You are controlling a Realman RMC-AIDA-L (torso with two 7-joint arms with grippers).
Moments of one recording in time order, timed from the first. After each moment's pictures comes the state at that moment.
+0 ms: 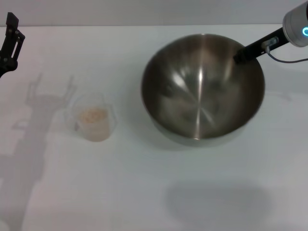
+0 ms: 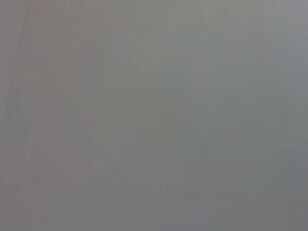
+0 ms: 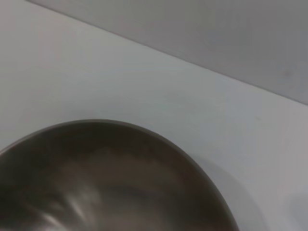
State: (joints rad) left arm -0.35 -2.08 -0.60 -0.29 2.05 1.58 -0.01; right arm 0.76 2.07 -1.12 -1.13 0.48 1.35 -0.53
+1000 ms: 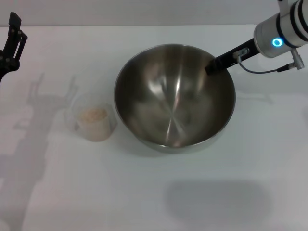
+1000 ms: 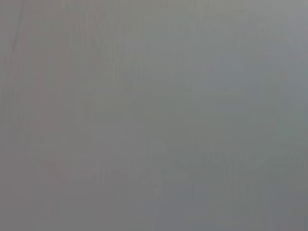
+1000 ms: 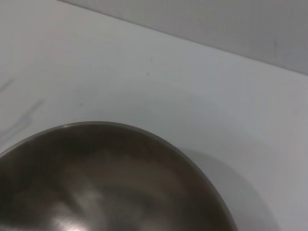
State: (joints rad) left arm -0.35 -2.08 -0.60 -0.29 2.05 1.59 -0.01; right arm 0.83 2.07 -1.13 -0.91 0.59 1.24 -0.57
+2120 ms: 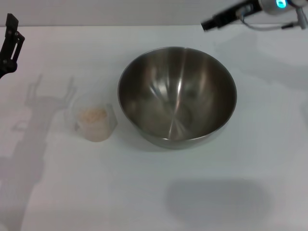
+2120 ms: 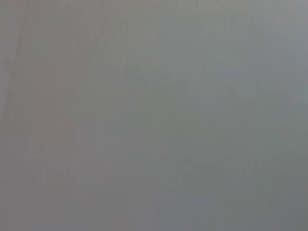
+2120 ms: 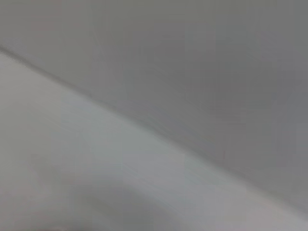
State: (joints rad) left arm -0.34 -2.07 -0.60 -0.29 2.05 1.60 -0.01; right arm 0.85 2.08 -1.14 -1.09 0.51 1.16 -0.56
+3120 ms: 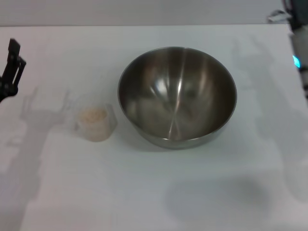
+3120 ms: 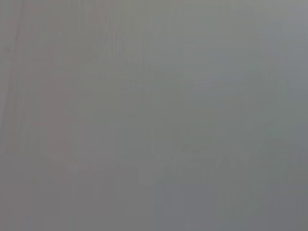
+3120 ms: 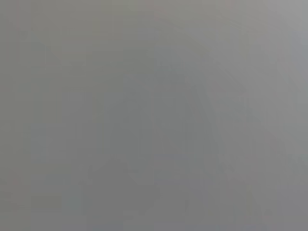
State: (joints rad) left arm -0.27 -2.08 -0.54 -0.29 2.06 1.61 0.01; right arm 0.39 2.09 -2.10 -0.68 0.65 -1.29 -0.28
